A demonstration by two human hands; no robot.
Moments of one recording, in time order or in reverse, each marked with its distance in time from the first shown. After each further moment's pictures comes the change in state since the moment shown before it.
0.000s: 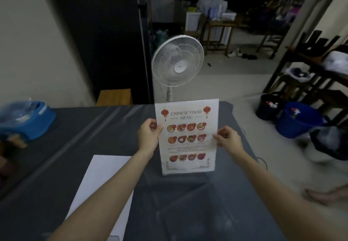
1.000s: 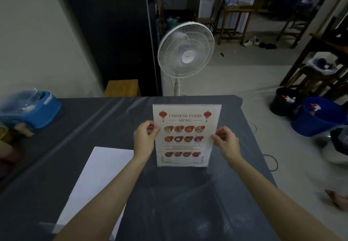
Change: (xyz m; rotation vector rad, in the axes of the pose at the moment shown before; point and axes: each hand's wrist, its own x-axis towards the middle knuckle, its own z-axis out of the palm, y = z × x) left_hand -0.003 -0.031 0.012 0.142 0.055 0.112; right_hand 0.015 0.030 0.018 0.118 -0.045 -0.043
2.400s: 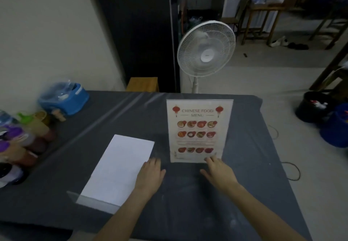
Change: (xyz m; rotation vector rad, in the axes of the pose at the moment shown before) left_hand -0.116 -0.070 -0.016 0.915 -0.401 -0.056; right_hand -0.072 0.052 0.036 -0.985 -0.484 -0.341
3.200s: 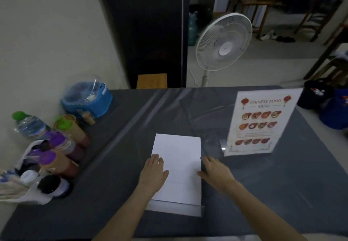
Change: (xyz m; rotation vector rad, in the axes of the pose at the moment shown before) left_hand 0.021 -0.240 -0.033 0.166 -0.193 0.172; right_hand 0.046 -0.242 0.061 0.031 -0.117 0.100
